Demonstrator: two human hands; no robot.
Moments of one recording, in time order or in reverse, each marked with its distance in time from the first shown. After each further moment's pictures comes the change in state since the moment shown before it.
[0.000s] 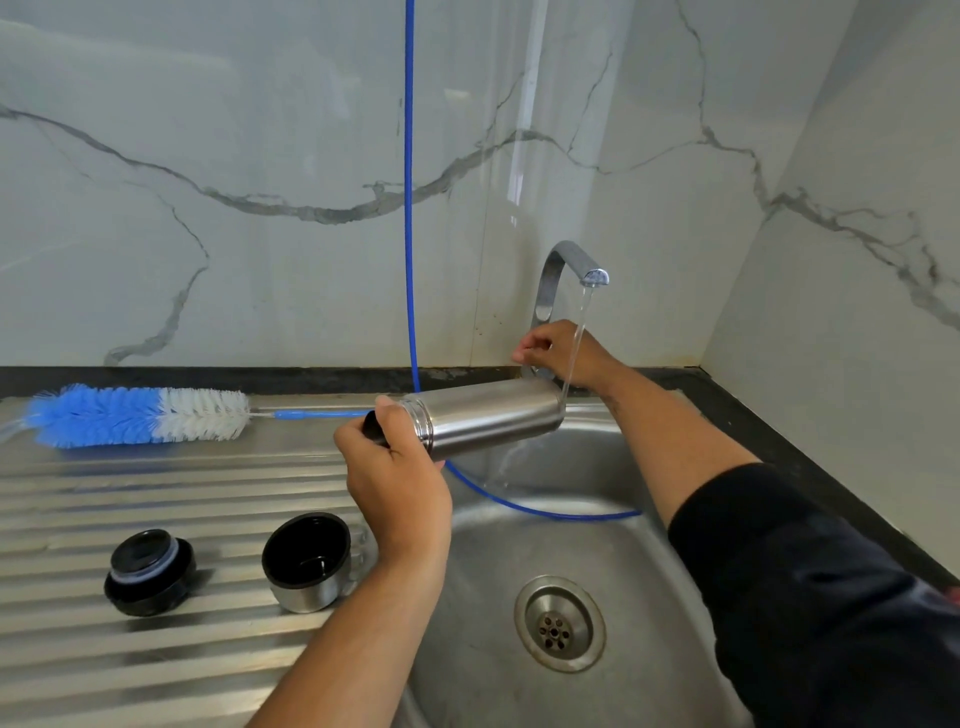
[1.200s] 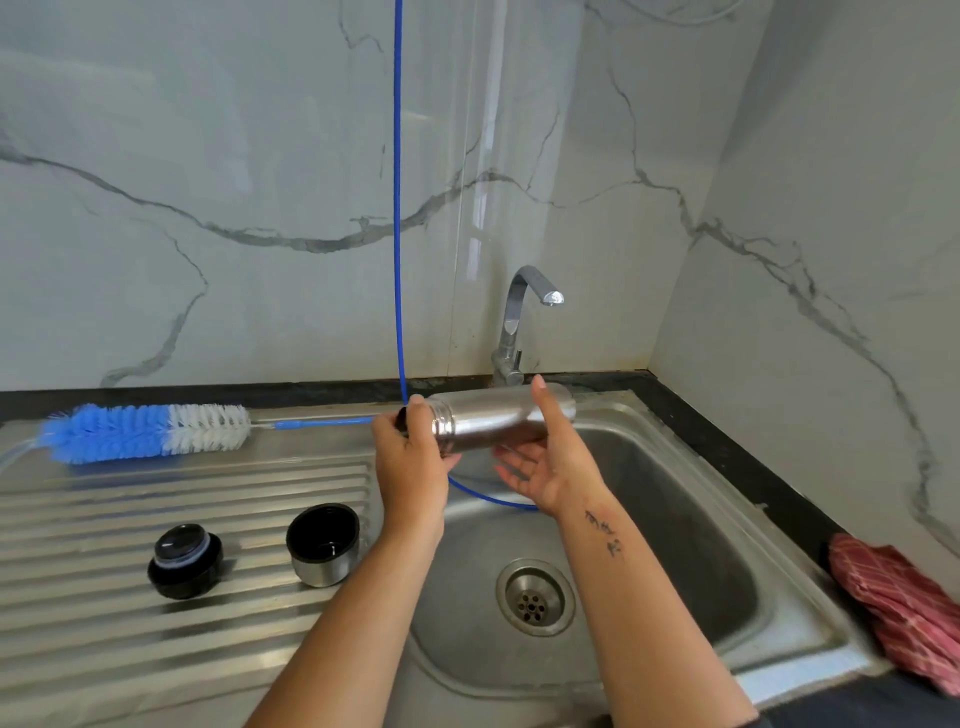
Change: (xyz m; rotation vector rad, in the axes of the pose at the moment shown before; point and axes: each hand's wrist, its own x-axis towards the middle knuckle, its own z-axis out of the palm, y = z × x) left_hand -0.007 0.013 -0.002 -0.156 -0.294 -0.237; right_hand -0.159 -0.086 0.050 1.317 0.303 0.722
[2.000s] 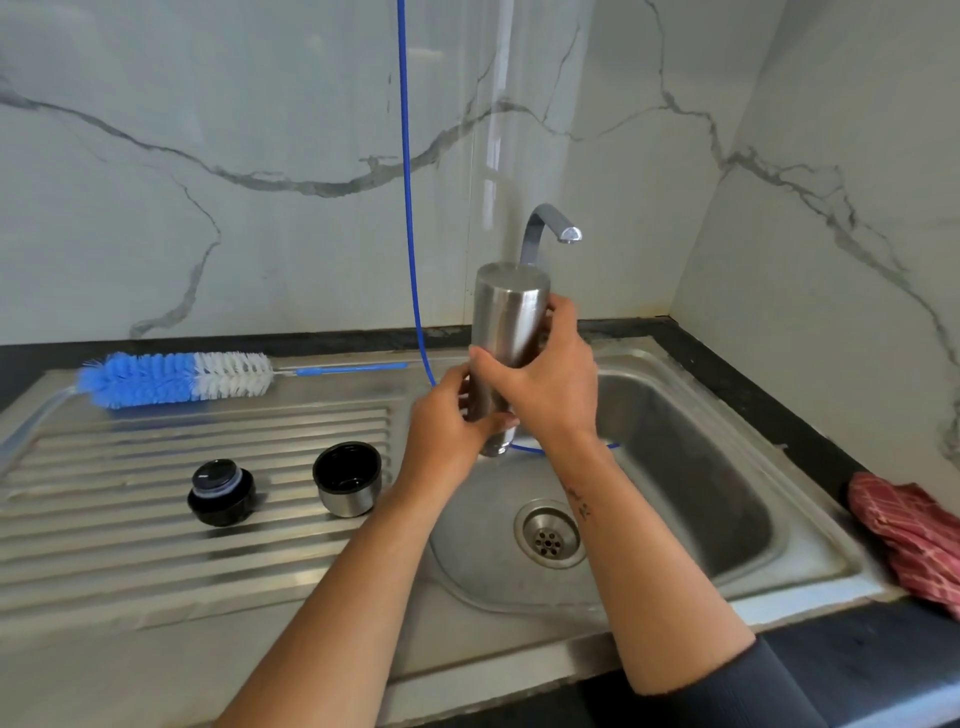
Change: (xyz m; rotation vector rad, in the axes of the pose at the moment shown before) left_hand -0.003 -0.019 -0.029 0.713 -0.412 0.356; right_hand -0.038 0.008 0.027 -0.884 0.248 -0.974
